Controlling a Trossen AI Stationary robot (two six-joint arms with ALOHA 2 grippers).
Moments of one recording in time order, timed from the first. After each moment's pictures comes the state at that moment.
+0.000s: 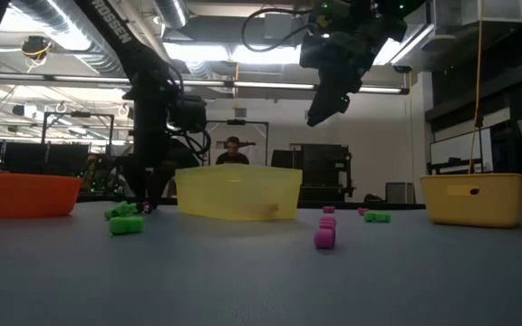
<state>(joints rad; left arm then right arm) 0.67 1.77 0.97 -0.68 -0.15 -0.51 -0.31 1.58 1.25 -0.64 -0.27 -0.09</state>
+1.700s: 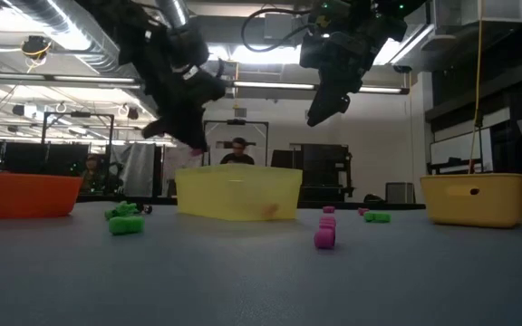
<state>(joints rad) 0.52 1.47 0.96 -0.42 0.05 -0.51 -0.31 1.58 1.25 -0.64 -0.27 -0.08</state>
